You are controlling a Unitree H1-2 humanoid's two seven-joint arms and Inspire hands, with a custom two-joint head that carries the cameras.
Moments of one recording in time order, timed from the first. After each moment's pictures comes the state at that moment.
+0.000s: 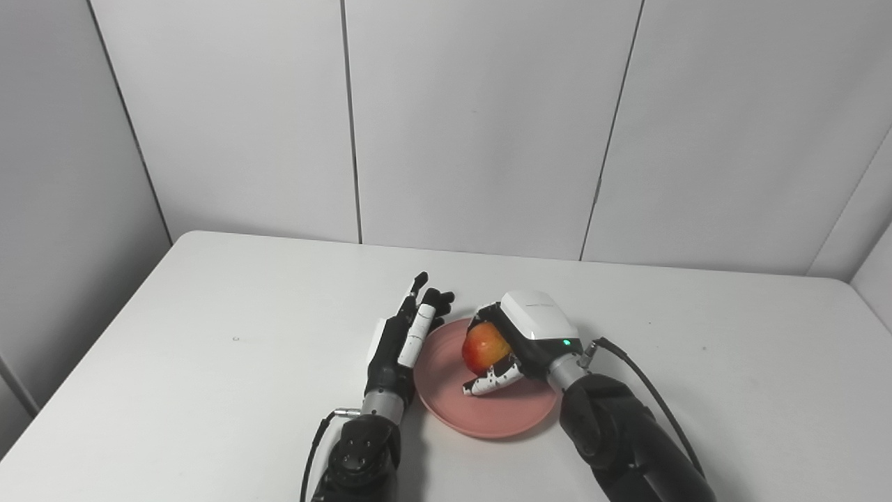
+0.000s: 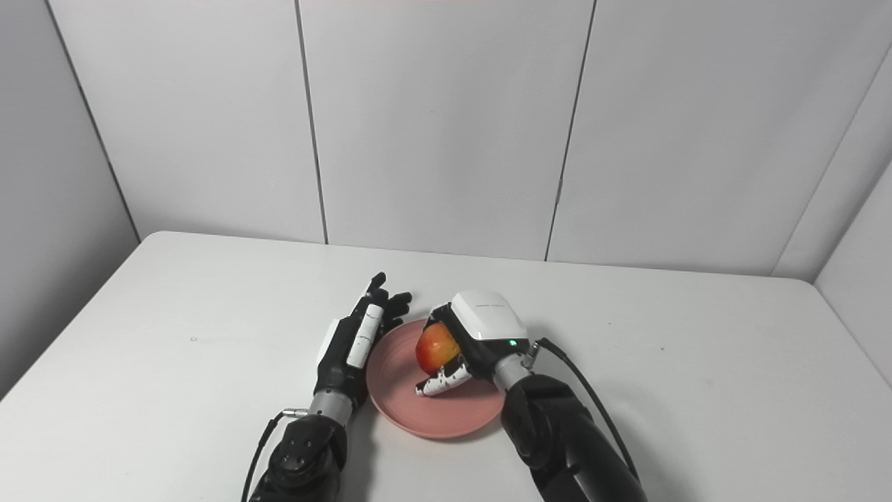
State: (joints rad) left arm -0.39 -0.13 0.00 0.43 -0.04 -0.04 0.04; right arm -0.59 -0.13 0.47 0.30 -0.90 0.14 0.18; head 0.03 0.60
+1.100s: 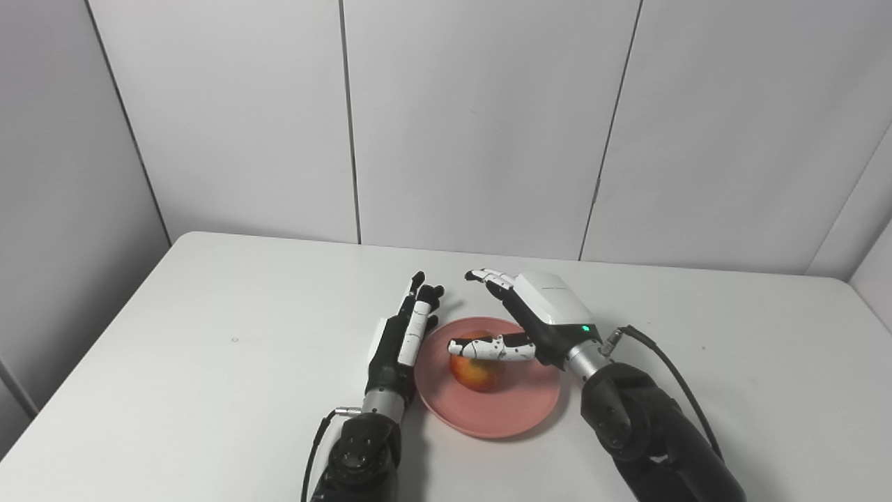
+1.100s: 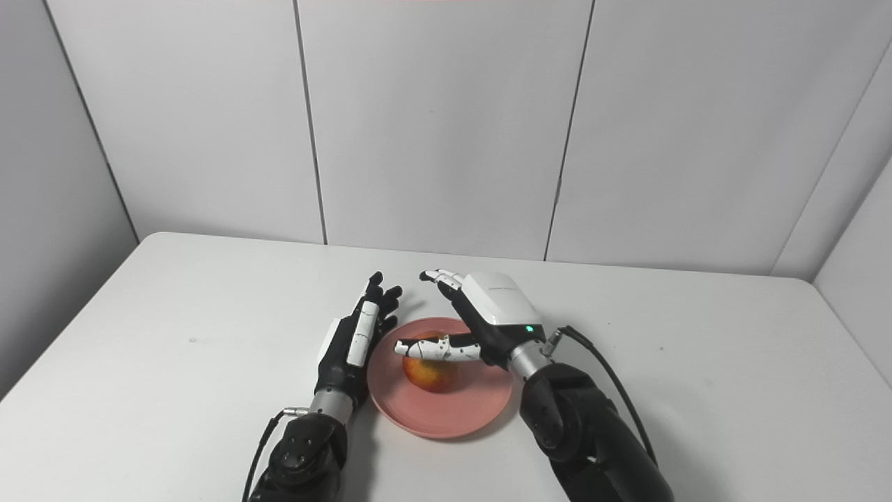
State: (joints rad) left arm -0.39 -0.13 0.00 0.42 -0.04 -0.01 0.04; right arm -0.58 -0.18 0.41 0.18 -0.77 0.10 0.16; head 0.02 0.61
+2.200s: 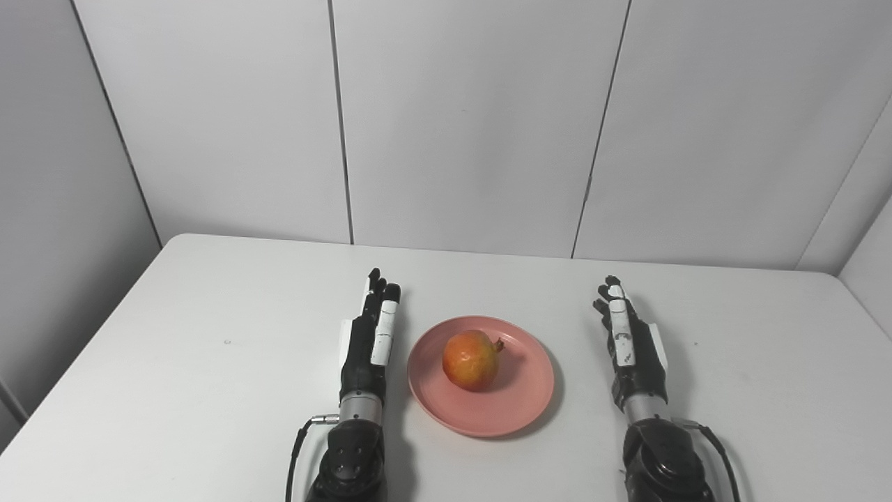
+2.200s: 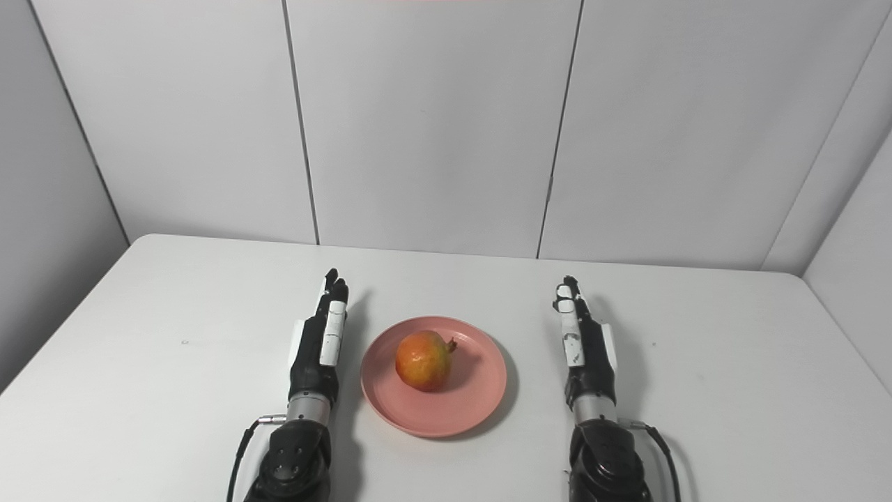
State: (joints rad) left arm -0.37 -0.13 0.02 0.42 0.07 -0.14 0.22; right arm -0.46 0.02 -0.10 0.49 0.04 -0.07 -0.05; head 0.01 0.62
